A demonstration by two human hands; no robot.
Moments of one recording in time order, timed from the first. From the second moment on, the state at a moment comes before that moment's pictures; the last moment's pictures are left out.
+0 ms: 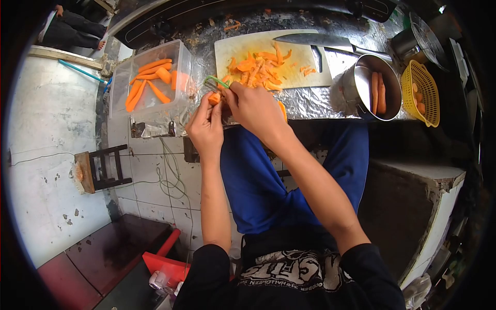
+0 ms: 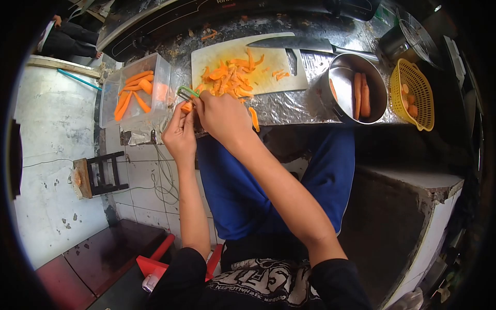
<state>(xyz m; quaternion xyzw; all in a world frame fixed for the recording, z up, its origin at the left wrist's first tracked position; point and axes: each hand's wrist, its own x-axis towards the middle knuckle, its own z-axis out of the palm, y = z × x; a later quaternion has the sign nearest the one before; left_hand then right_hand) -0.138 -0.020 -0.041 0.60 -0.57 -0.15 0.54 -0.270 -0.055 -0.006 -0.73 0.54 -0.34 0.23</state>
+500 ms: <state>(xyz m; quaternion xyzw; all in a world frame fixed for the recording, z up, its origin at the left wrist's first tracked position) -0.139 0.002 0.003 0.53 -0.50 -0.28 0.62 -0.269 -0.062 0.006 -0.73 0.62 -0.26 0.17</state>
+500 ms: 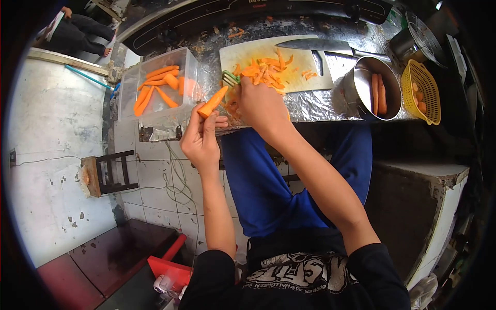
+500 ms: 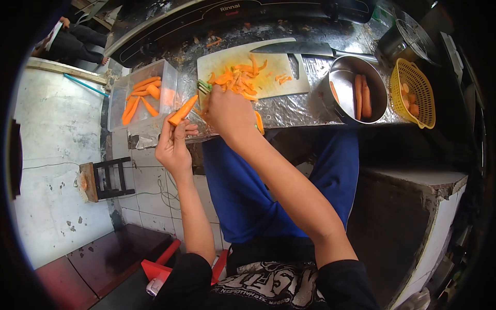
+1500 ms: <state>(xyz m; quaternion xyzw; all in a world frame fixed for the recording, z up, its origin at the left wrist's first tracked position) -0.130 -0.021 -0.037 0.54 -0.54 -0.27 0.58 -0.272 -0.050 -0.011 -0.73 0.51 -0.39 0.26</state>
